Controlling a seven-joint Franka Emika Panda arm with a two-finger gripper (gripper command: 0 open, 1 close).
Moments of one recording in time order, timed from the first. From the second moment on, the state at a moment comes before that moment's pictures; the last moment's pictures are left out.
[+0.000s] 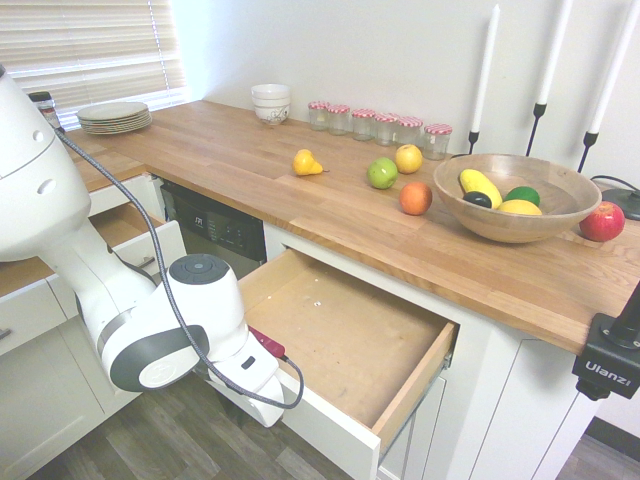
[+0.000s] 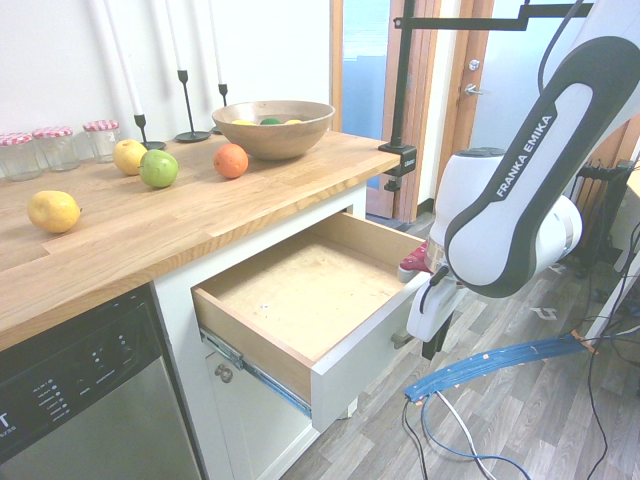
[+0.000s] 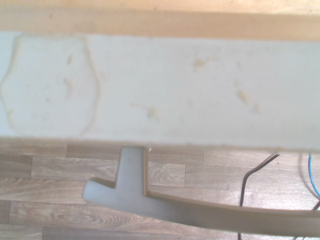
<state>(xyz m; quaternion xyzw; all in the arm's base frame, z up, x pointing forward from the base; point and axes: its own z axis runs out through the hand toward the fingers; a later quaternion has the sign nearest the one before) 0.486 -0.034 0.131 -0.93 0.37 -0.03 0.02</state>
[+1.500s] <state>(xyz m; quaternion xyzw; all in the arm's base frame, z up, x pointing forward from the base) 0.604 -0.052 0.150 -0.92 0.38 -0.05 0.03</state>
